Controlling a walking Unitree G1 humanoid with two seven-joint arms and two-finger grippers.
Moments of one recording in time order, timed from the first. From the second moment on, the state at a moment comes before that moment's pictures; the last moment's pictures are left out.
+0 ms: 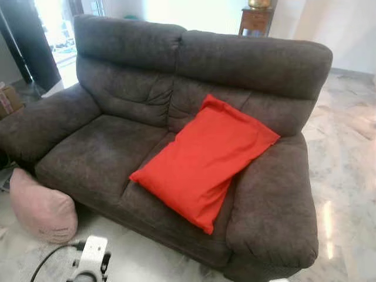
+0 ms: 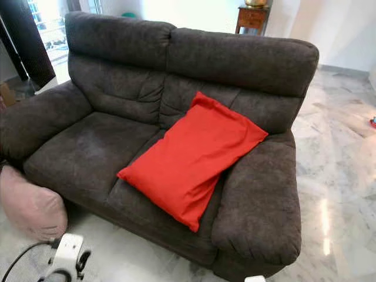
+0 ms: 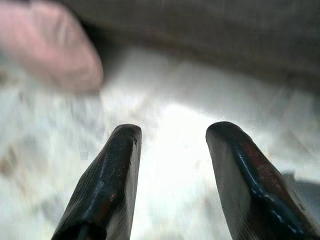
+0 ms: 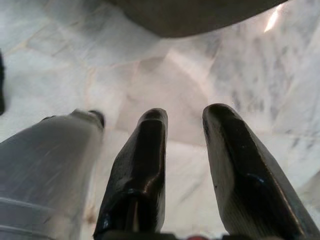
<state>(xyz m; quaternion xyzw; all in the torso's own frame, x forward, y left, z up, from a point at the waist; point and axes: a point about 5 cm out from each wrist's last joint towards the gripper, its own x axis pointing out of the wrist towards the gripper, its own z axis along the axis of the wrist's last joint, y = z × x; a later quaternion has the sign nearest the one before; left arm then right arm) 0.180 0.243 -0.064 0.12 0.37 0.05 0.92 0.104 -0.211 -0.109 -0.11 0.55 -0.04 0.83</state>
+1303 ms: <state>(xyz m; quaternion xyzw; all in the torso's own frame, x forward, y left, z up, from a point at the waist) 0.156 0.250 -0.079 0.11 0.44 0.05 0.89 0.120 -0.201 -0.107 -0.04 0.54 -0.07 0.84</state>
